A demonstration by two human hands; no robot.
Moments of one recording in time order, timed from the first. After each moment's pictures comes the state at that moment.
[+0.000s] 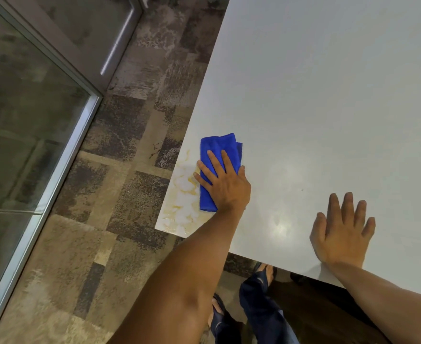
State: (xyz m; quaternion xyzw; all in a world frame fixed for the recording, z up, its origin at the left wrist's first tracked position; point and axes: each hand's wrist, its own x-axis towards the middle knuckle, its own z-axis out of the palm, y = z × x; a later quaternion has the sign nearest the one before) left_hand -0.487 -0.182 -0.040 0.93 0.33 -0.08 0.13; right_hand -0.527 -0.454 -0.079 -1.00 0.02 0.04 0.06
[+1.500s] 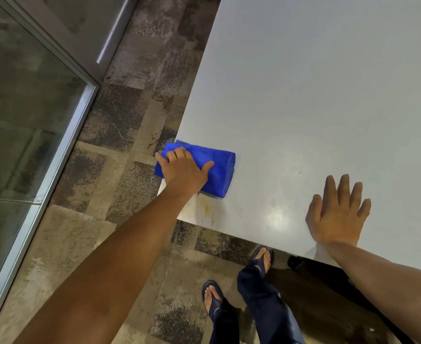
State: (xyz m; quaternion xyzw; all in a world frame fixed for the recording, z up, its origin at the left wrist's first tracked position) left_hand -0.528 -0.086 0.005 0.95 0.23 -0.20 -0.08; right_hand -0.526 -0.450 -0.074 -1.00 0.02 0.04 0.08
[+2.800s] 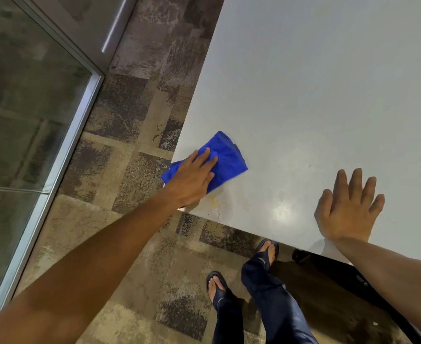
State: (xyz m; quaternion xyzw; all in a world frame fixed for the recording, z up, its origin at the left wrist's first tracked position) left_hand -0.566 -0.063 -0.009 0.97 -0.01 -0.20 0.12; right_hand -0.525 -0.453 -0.081 -1.00 0.01 0.03 0.09
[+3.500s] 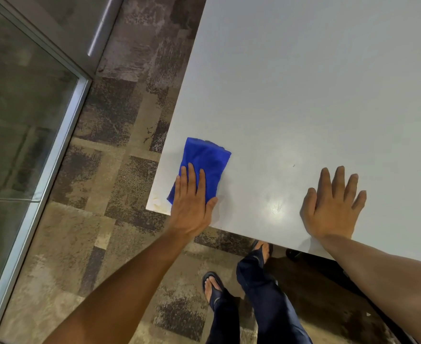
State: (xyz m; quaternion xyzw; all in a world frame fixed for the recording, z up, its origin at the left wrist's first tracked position) left_hand -0.615 -0.123 -0.041 0.98 0.09 -0.13 0.08; right_hand -0.527 -0.450 -0.077 -1.00 0.02 0.03 0.08
